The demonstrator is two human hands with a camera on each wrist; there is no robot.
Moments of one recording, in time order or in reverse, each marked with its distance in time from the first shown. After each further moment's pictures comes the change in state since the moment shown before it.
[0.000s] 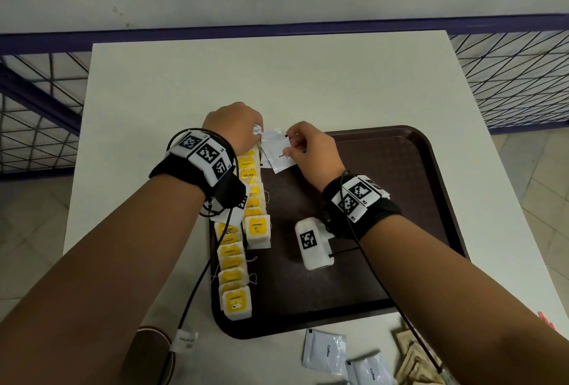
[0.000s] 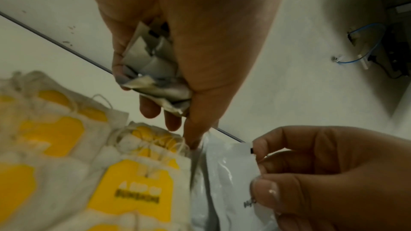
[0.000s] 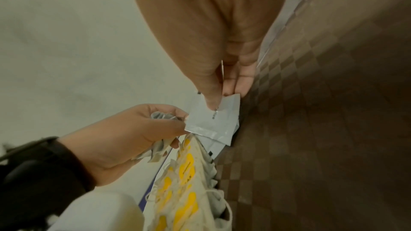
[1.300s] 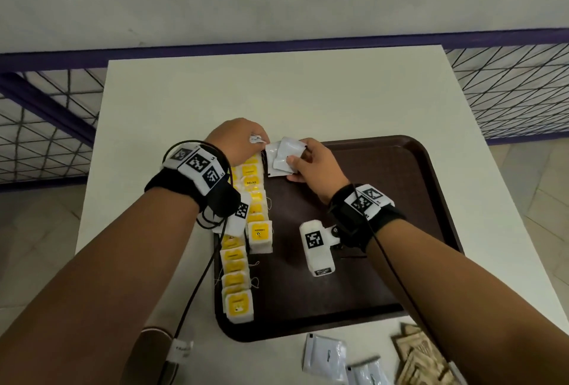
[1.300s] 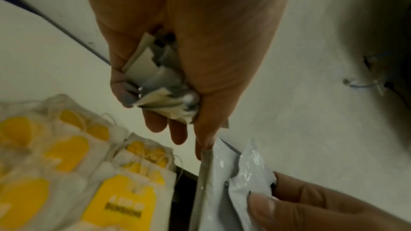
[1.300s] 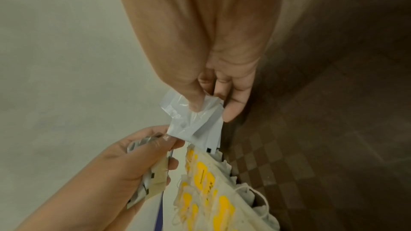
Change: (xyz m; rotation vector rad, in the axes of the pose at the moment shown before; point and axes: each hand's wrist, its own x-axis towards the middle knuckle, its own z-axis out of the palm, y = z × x) left_hand -0.019 -0.001 -0.008 -0.268 -0.009 0.045; right_hand -0.011 0.001 0.000 0.566 -0.127 0.269
